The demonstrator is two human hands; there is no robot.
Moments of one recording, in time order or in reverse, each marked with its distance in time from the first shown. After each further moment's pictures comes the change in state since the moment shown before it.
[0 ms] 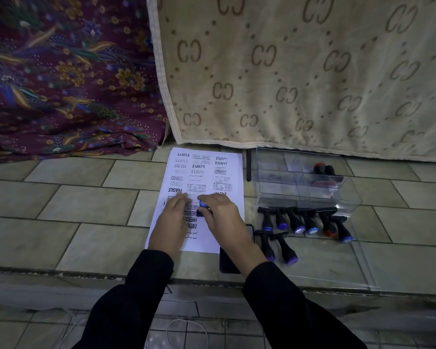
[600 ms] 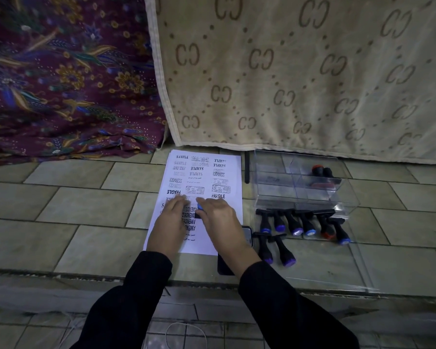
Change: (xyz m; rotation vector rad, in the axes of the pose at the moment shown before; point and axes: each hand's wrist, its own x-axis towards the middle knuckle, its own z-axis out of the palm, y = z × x) left_hand 0.001 0.000 0.001 0.004 0.006 -0.015; right_hand -0.002 -0.001 0.005 -0.135 0.006 -0.060
